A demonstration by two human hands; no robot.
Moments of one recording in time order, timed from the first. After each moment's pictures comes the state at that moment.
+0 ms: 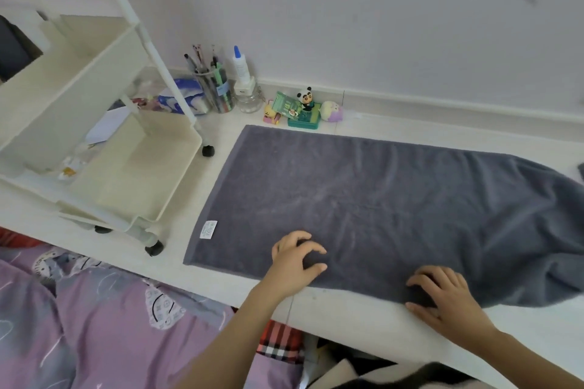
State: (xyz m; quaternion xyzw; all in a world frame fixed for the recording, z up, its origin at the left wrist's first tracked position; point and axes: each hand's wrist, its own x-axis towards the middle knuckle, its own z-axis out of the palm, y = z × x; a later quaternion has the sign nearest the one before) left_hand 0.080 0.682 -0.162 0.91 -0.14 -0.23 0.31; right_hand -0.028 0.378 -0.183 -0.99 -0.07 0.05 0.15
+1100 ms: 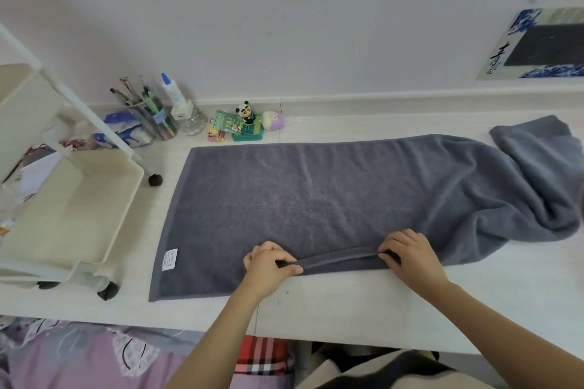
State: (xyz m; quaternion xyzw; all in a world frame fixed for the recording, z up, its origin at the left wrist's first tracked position) left_hand 0.083 0.641 -0.153 0.91 -0.11 -0.26 0.29; right_hand -0.014 0.355 -0.184 -0.98 0.03 -0.08 0.16
